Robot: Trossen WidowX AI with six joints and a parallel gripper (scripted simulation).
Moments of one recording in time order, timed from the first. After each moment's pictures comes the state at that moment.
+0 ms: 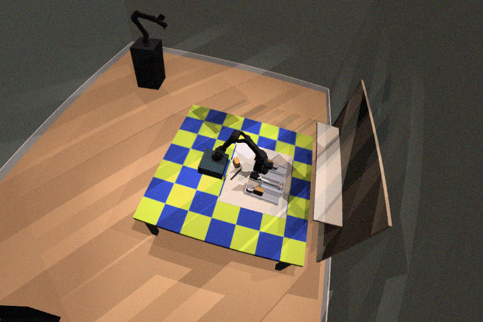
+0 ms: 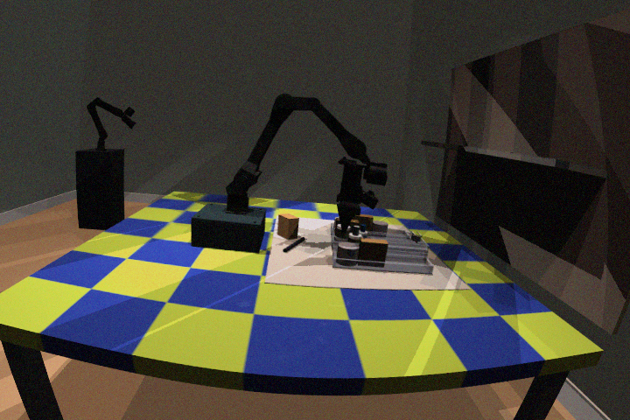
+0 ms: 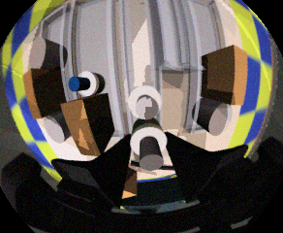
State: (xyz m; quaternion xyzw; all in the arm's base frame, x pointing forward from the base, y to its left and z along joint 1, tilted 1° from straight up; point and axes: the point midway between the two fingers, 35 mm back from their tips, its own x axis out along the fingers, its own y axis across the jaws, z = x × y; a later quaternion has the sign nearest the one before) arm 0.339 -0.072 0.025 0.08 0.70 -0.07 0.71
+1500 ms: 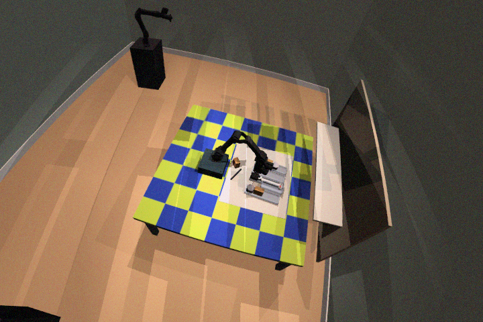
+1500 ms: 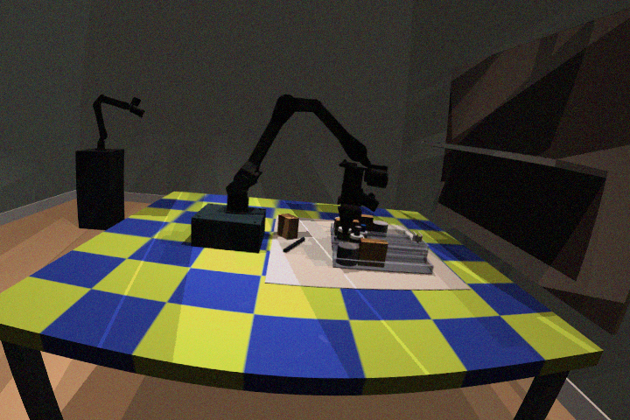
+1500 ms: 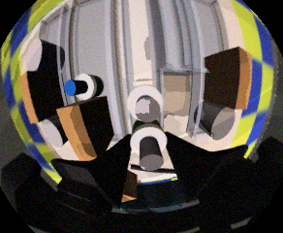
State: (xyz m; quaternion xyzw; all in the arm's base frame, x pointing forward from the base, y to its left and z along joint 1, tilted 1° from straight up) arm 0.343 -0.073 0.017 0.08 0.70 -0.07 0.71
